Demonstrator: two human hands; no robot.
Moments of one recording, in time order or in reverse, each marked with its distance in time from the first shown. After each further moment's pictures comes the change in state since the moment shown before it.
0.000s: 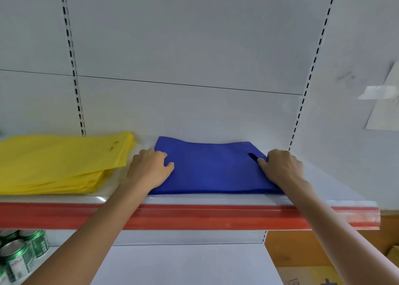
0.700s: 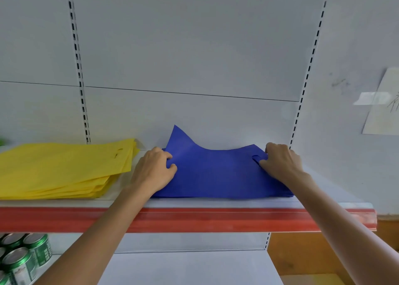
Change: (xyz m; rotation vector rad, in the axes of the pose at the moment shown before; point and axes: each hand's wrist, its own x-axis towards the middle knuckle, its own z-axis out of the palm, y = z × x) left_hand -0.010 0.010 -0.013 -0.182 0.099 0.063; right_hand -0.001 -0.003 -0.026 0.020 -0.006 -0.071
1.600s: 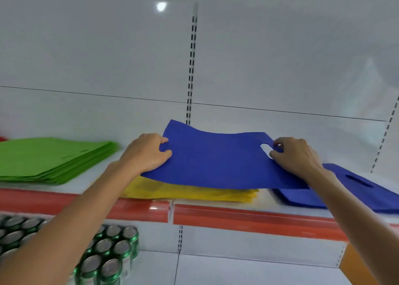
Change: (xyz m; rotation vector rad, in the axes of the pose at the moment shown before) left_hand -0.011 -0.223 -0.173 0.038 -0.023 -0.040; right_hand -0.055 -0.227 -0.031 0.193 0.089 -0.098
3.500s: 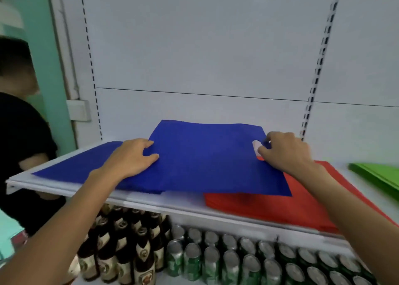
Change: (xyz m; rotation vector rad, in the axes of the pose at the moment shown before) left_hand 0.015 -0.989 -0.354 0.012 -0.009 -0.206; right_hand -0.110 -1.014 0.285 -0.010 -0.024 -0.185
